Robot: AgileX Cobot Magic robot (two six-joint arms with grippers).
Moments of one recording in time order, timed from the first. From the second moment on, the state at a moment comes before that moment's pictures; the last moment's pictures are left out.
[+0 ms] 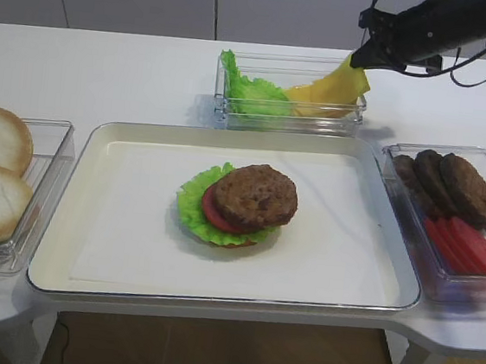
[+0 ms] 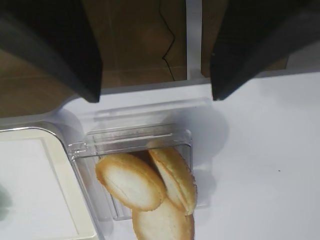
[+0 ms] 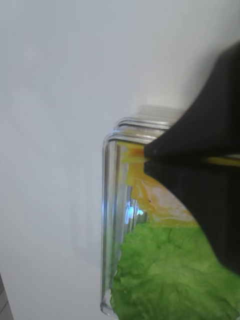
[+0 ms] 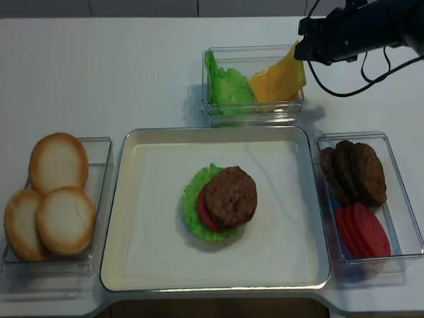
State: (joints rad) left arm 0.07 -0.02 -0.49 0.00 1.18 0.07; right arm 0.04 2.20 -1.86 0.92 0.80 -0.55
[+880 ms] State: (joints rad) left arm 0.07 -0.02 -0.49 0.00 1.18 0.07; right arm 0.04 2.02 -1.86 0.82 0.94 -0.53
